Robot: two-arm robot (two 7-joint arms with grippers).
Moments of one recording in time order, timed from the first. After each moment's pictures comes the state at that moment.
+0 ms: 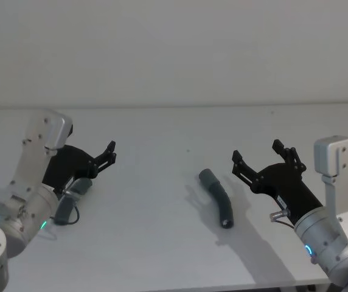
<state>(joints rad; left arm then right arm) -0.25 0.37 0.43 -1.67 -0.23 0.17 -0.01 -0.01 0.34 -0.23 -1.77 0.29 0.03 0.07</state>
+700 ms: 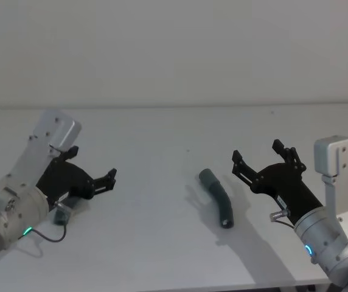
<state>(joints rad) -0.27 0.48 0.44 -1.78 -0.28 0.47 -0.16 -0.01 0.34 -0.23 -1.77 0.29 0.03 0.07</state>
